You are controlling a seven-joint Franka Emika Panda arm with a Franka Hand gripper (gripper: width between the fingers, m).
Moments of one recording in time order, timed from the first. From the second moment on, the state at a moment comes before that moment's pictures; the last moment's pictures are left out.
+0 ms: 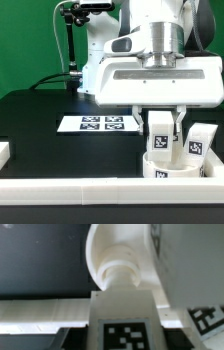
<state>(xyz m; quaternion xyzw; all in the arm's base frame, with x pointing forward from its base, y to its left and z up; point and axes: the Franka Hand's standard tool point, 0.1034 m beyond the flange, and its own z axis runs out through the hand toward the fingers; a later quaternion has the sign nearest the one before) 0.612 0.051 0.074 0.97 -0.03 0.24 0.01</state>
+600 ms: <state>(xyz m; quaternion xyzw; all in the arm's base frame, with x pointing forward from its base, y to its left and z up) 0.613 0.052 0.073 0.96 -0.03 0.26 0.01</state>
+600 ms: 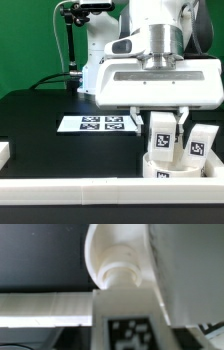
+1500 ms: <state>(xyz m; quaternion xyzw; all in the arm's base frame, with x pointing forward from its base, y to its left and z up) 0.620 0.045 0.110 0.97 -0.03 0.25 0.00</state>
